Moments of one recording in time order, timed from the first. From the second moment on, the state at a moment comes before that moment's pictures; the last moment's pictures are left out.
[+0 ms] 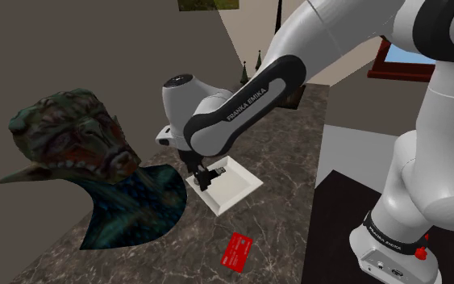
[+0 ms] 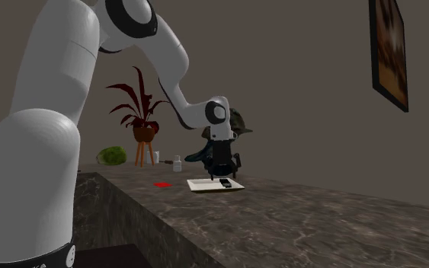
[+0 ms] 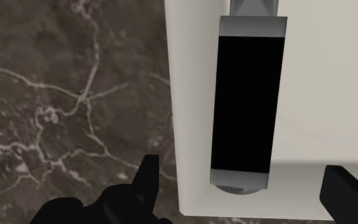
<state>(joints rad) 0.47 0.17 0.13 -2.11 -0.09 2.30 -0.76</state>
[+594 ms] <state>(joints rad) 0.47 0.16 0.13 -2.11 -0.09 2.31 -0.76</state>
